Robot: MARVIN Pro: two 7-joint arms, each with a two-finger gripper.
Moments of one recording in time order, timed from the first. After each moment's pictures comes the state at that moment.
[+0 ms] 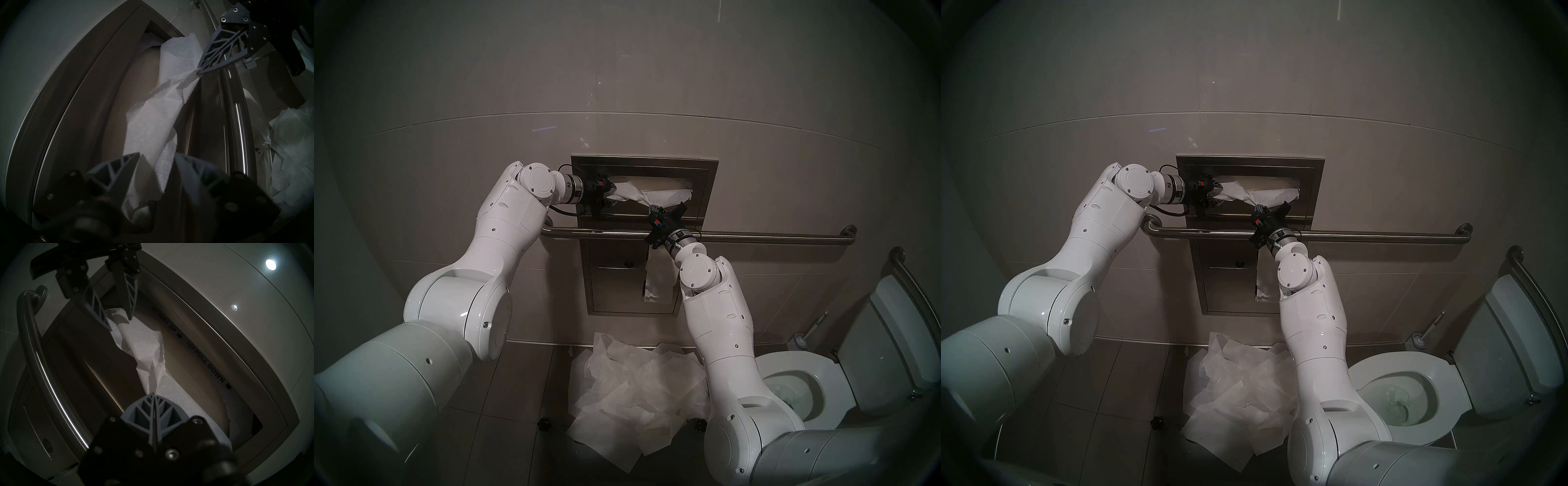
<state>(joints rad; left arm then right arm) 0.56 -1.46 -1.42 -0.74 0.79 -0.36 -0.86 -1.17 -1.75 1.66 -1.23 -0.99 -0.26 0.25</state>
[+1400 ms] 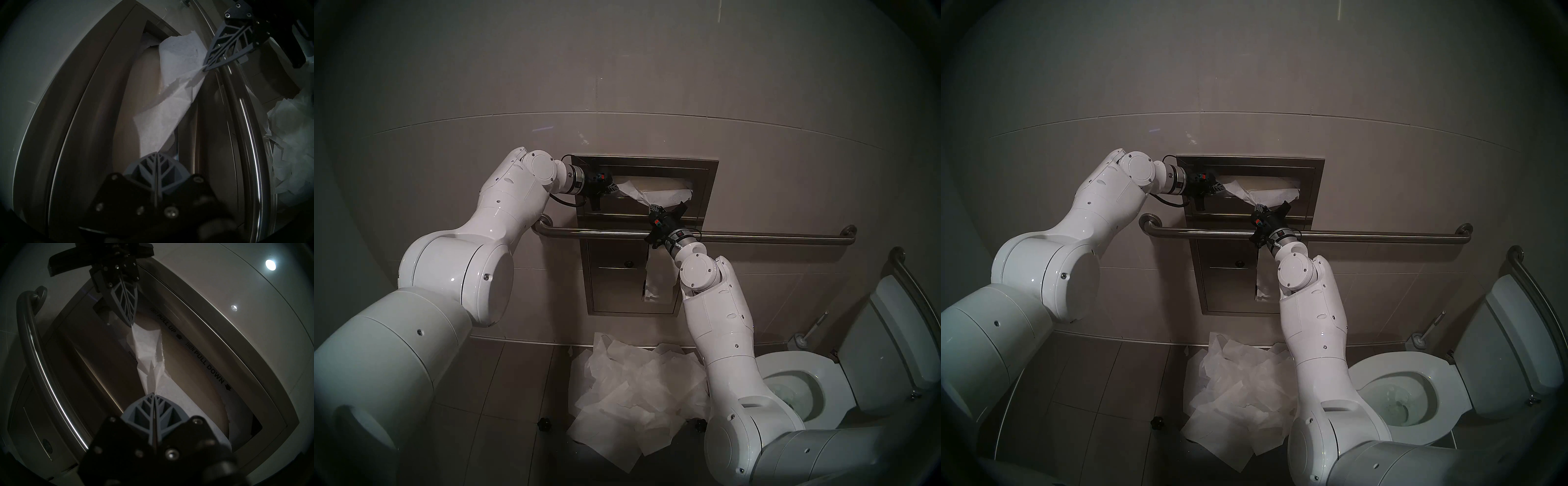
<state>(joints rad) 0.38 -1.48 -1.42 -0.47 0.87 -0.49 -0.84 -1.17 -1.75 1.66 -1.24 -0.99 -0.26 0.25</state>
